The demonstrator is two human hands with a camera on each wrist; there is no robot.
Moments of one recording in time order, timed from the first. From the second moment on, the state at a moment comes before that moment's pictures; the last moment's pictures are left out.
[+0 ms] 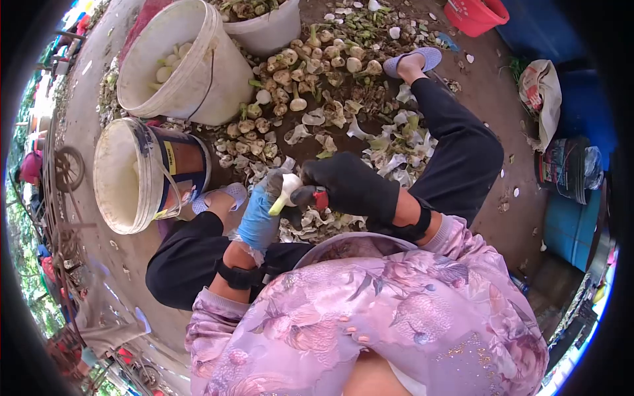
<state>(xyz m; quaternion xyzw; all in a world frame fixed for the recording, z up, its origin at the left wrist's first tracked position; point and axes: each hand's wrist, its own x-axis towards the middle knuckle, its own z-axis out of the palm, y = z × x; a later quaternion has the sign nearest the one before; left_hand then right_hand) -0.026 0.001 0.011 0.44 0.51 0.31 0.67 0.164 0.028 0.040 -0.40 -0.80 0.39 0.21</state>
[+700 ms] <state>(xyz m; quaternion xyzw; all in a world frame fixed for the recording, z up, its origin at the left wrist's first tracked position) -0.098 0.120 0.090 0.34 0.52 0.48 0.62 0.193 0.099 -0.152 -0.56 -0.72 0.41 0.01</state>
